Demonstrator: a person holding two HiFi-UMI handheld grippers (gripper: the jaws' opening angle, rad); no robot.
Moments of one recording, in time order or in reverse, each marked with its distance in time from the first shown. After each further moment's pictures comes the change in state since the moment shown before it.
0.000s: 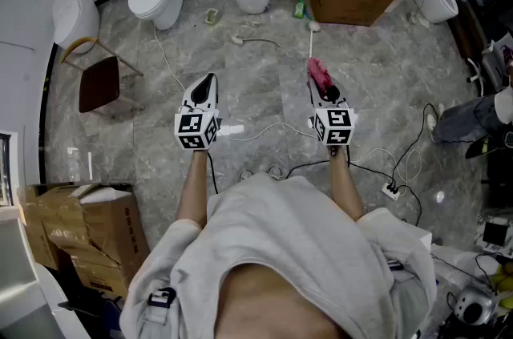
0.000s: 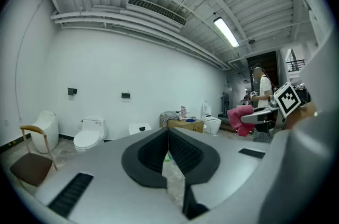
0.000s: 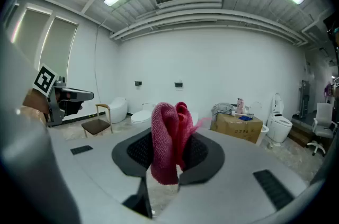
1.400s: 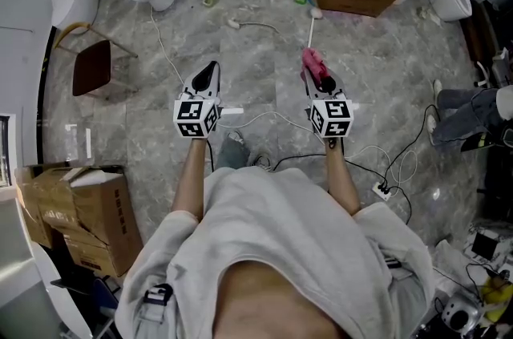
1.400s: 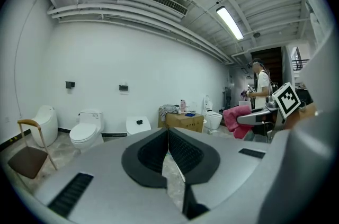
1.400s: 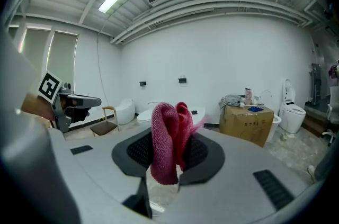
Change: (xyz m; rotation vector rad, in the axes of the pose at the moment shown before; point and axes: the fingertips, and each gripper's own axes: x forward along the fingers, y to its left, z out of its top) left arm 0.070 -0.057 -0.018 -0.014 0.075 0.016; right arm 0.033 -0.062 -0.025 0.079 0.027 0.119
